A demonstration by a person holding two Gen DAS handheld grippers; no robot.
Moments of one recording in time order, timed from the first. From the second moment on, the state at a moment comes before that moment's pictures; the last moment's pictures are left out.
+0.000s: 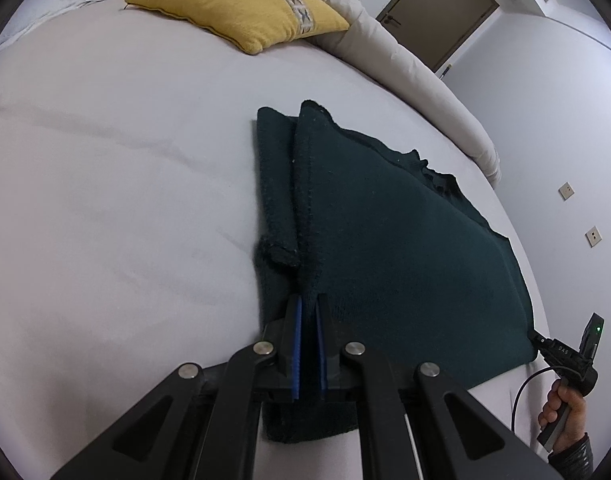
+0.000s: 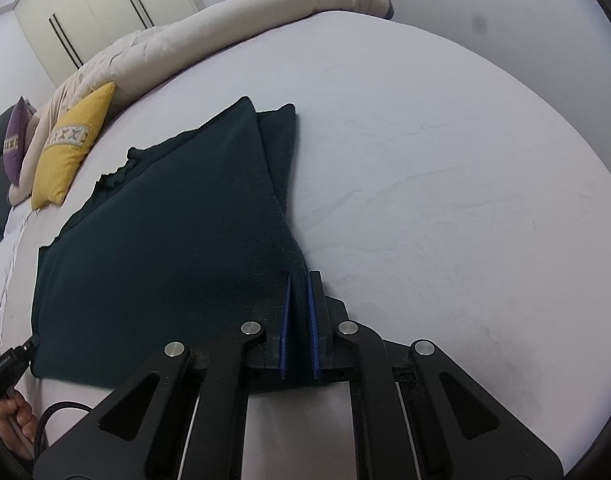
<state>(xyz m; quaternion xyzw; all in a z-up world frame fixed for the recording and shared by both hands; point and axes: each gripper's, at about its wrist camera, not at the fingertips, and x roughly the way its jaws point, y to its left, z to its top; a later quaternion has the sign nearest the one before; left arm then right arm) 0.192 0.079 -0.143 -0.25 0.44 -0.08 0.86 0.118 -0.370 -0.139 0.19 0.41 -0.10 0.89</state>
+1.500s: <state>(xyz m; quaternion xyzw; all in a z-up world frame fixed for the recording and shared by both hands) 0.288 0.019 -0.111 -0.15 0.40 -0.08 0.90 0.197 -0.375 -0.115 0.36 0.31 -0.03 0.88</state>
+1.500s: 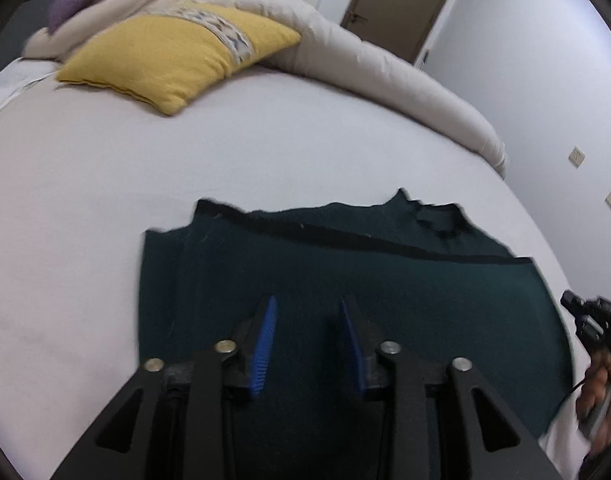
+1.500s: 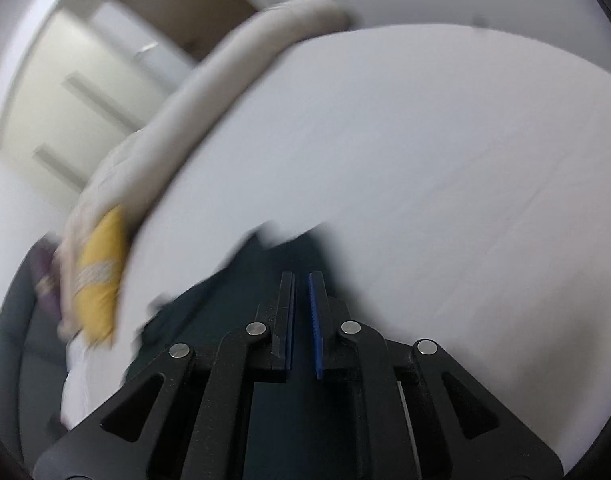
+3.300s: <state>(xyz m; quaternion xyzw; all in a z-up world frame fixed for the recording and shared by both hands) 0.260 0.107 -0.162 -0.40 0.49 -0.15 0.76 0.203 -0.175 -0.136 0.38 0.40 0.21 0.81</state>
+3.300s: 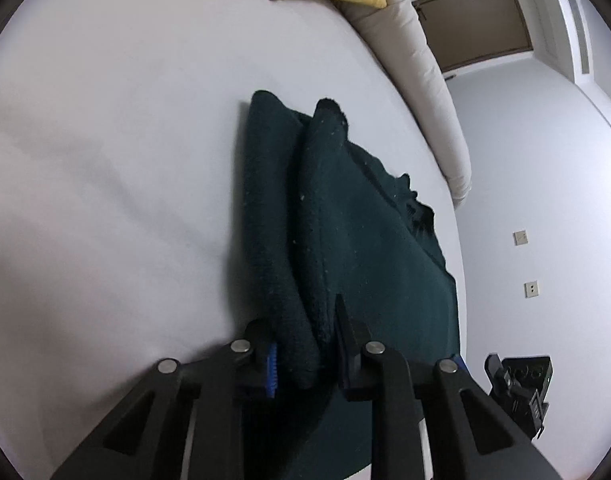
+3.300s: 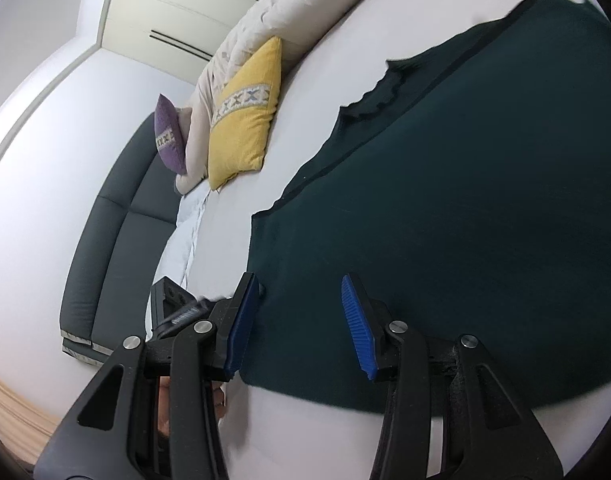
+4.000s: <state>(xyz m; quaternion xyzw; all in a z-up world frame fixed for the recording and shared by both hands) 0.287 -0.022 -0.052 -0.18 0.47 -0.16 0.85 0.259 -0.224 -0.162 0.42 0.41 0.19 0.79</state>
